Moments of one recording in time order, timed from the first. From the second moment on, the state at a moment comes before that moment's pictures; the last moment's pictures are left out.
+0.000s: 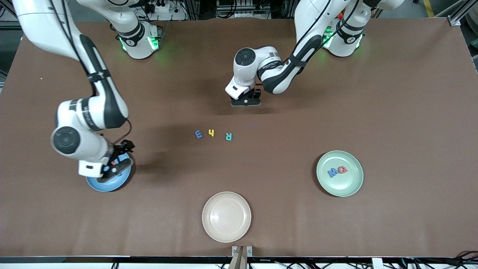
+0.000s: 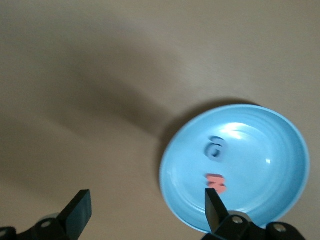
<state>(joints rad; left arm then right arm) -0.57 0.61 -0.44 -2.00 0.36 2.53 -1.26 0.11 0.50 0.05 -1.72 -0.13 2.08 -0.38</state>
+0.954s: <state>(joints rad) -0.25 0.42 -0.44 -1.99 0.37 2.40 -1.03 0.26 0.51 0.05 -1.73 -0.08 2.07 -0.17</state>
